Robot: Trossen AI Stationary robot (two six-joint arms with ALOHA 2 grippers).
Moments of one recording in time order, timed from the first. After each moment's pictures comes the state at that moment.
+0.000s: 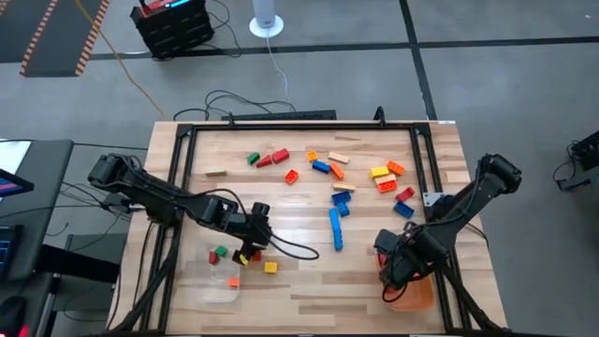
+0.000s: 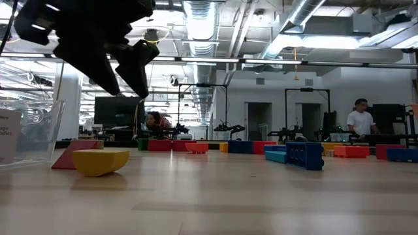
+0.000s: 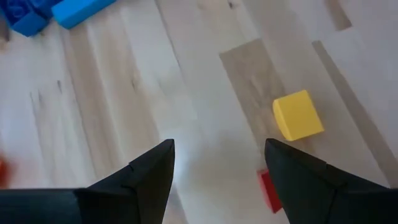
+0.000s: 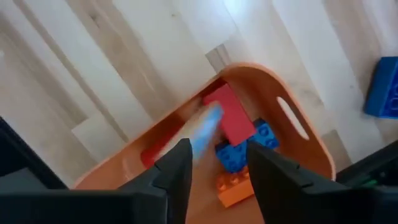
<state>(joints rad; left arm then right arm) -0.30 1.44 0.93 -0.42 -0.11 0.13 0.71 1.49 1.24 -1.29 0.12 1.27</state>
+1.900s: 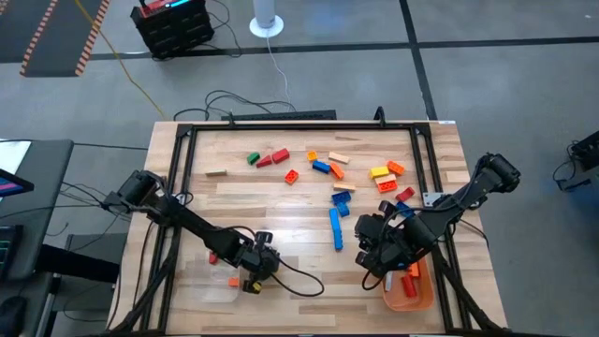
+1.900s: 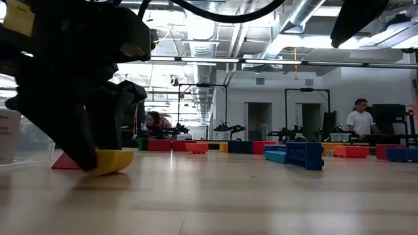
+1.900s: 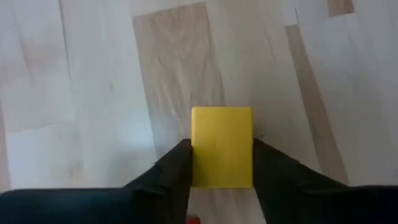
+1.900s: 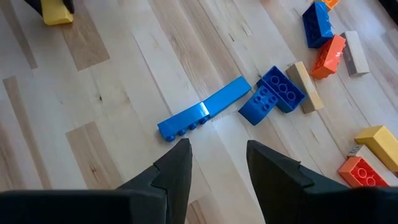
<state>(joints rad) -0.49 1.77 0.99 -0.27 -0.17 -0.24 0.59 1.49 1.28 -1.12 0.58 0.96</state>
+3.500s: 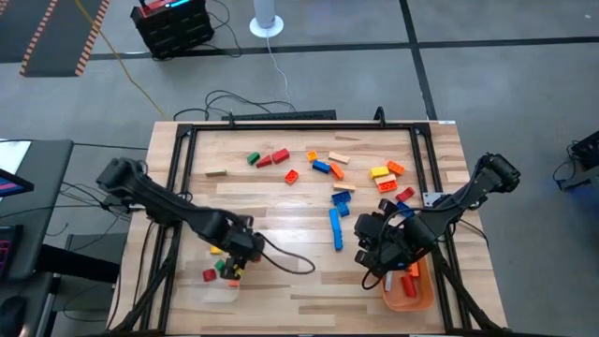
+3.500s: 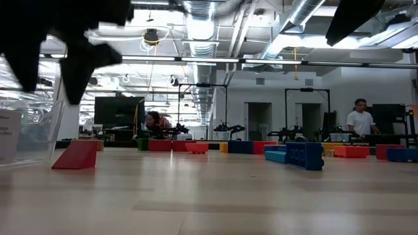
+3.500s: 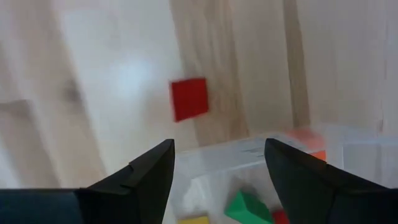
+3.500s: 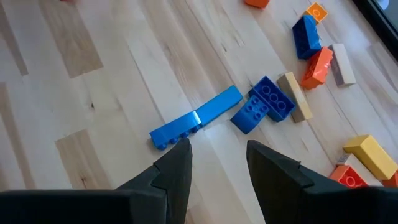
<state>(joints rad) -0.43 1.57 1.14 -0.88 -0.01 -0.25 0.59 1.49 1.28 -1.12 0.63 0.94</state>
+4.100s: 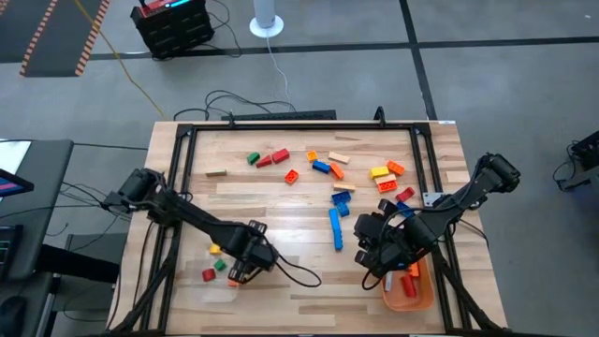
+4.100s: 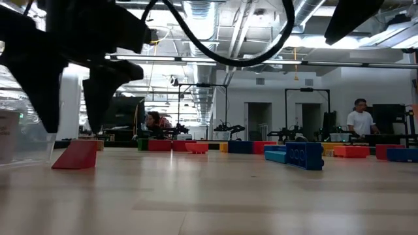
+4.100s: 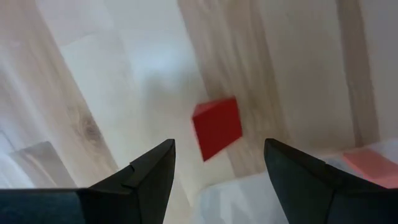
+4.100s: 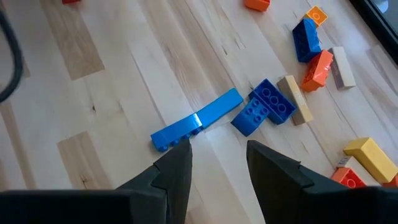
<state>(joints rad) -0.43 1.77 1.23 -0.90 -0.09 -0.09 0.59 1.49 1.28 -1.11 0.63 0.93</state>
